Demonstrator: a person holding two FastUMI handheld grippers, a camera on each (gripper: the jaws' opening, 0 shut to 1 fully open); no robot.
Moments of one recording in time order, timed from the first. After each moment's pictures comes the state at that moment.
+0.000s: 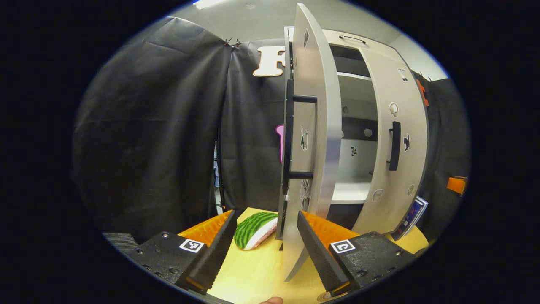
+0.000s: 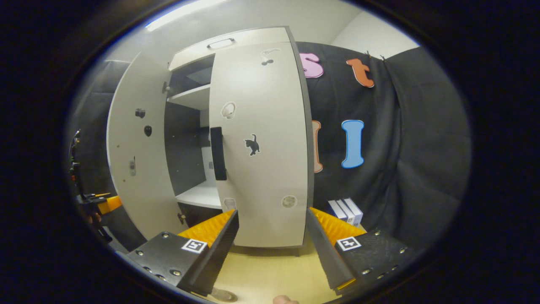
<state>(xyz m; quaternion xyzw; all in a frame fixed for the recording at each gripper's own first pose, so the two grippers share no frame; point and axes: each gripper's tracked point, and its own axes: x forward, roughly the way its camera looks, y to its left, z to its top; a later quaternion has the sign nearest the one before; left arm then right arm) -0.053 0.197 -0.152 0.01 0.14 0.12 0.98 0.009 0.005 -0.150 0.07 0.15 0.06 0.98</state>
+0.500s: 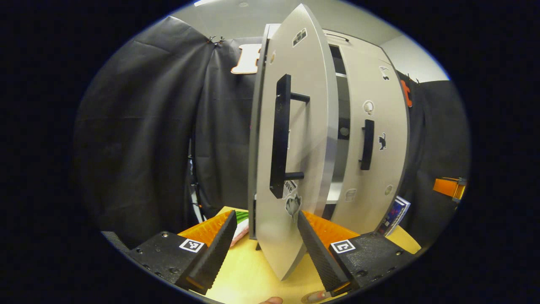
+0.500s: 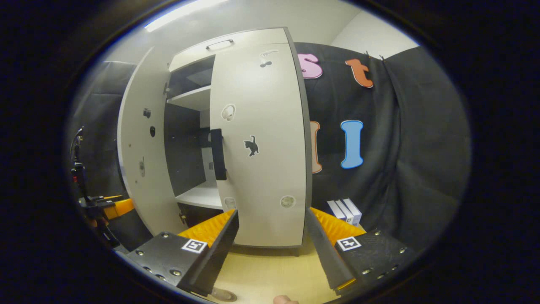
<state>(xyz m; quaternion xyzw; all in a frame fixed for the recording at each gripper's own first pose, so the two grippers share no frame) -0.029 0.133 -0.160 0.00 0.14 0.03 0.99 0.007 -0.001 -0.151 0.07 0.15 0.06 0.98</state>
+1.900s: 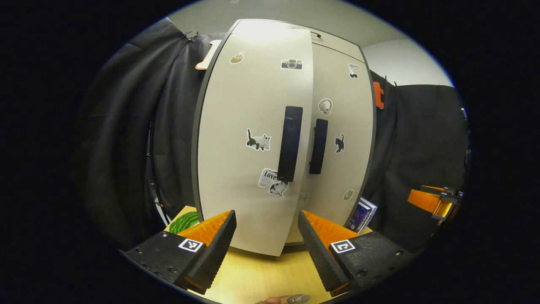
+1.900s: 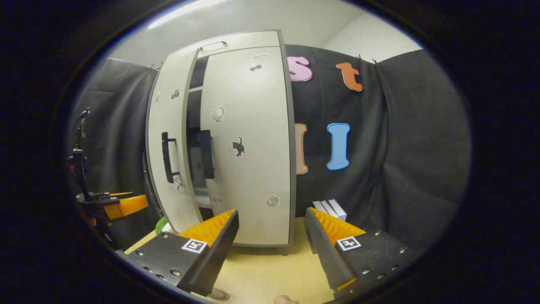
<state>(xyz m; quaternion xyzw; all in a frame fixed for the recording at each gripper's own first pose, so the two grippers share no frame) -0.013 0.048 -0.148 -0.02 0.15 -0.06 0.99 -0.003 -0.028 -0.145 0.05 0.15 0.02 0.99</state>
